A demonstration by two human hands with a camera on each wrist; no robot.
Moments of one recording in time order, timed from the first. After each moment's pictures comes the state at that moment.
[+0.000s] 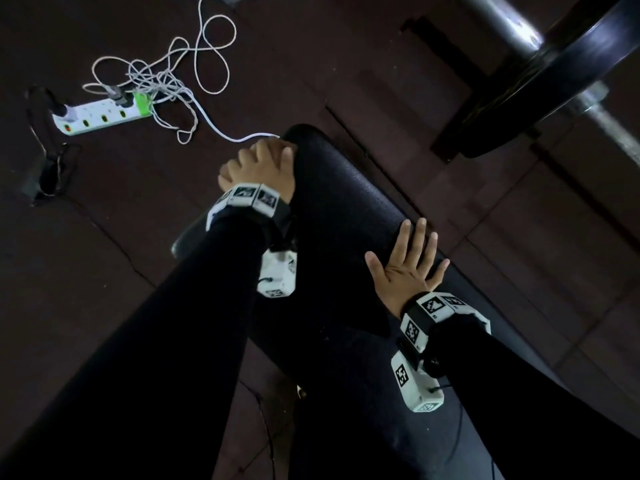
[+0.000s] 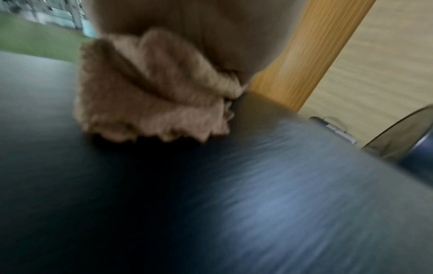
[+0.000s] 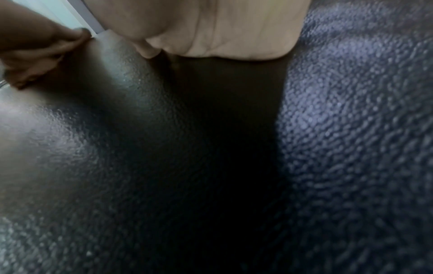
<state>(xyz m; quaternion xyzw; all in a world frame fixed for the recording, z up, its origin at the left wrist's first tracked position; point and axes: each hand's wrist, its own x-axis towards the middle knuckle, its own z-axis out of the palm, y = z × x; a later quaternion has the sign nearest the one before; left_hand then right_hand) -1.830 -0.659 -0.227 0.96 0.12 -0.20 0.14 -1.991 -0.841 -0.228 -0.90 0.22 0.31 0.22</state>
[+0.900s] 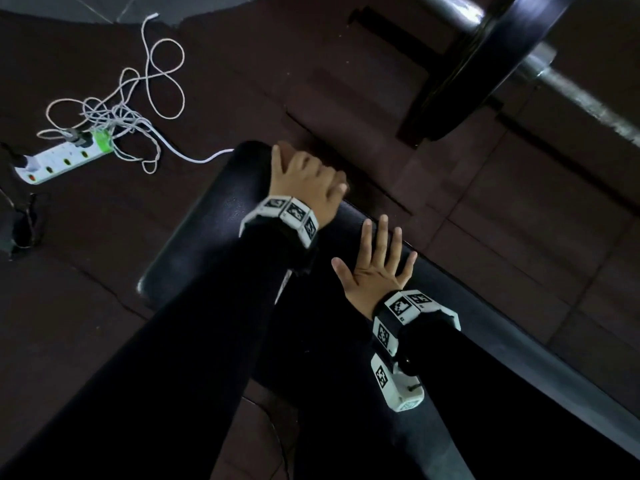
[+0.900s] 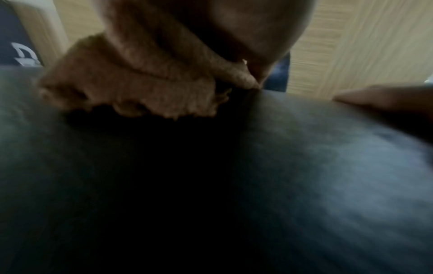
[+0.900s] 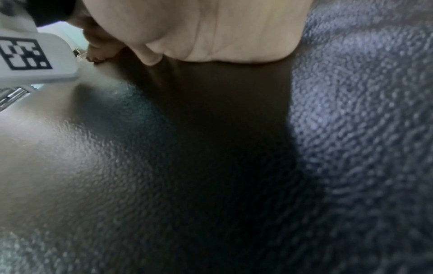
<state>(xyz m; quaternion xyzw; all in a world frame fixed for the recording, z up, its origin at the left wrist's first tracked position) -1.836 -0.756 -0.236 0.94 -0.27 -0.20 0.02 -1.992 -0.843 -0.236 -0.91 0.21 0.29 0.22</state>
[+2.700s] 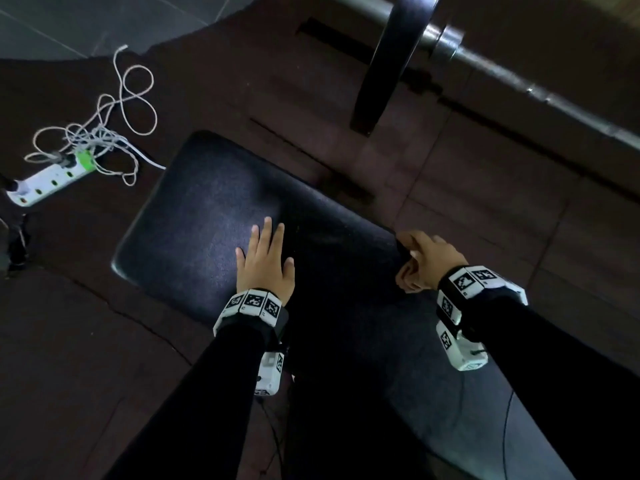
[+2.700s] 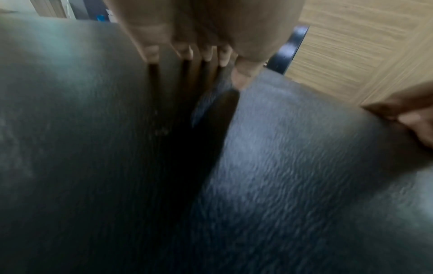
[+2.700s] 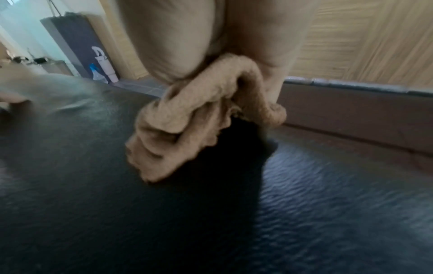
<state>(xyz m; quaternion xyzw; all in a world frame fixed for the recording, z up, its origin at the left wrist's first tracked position) -2.018 -0.730 -0.206 0.94 -0.12 -0.29 0.12 -2.098 -1.008 -0.199 -0.87 0.26 0.37 0.19</state>
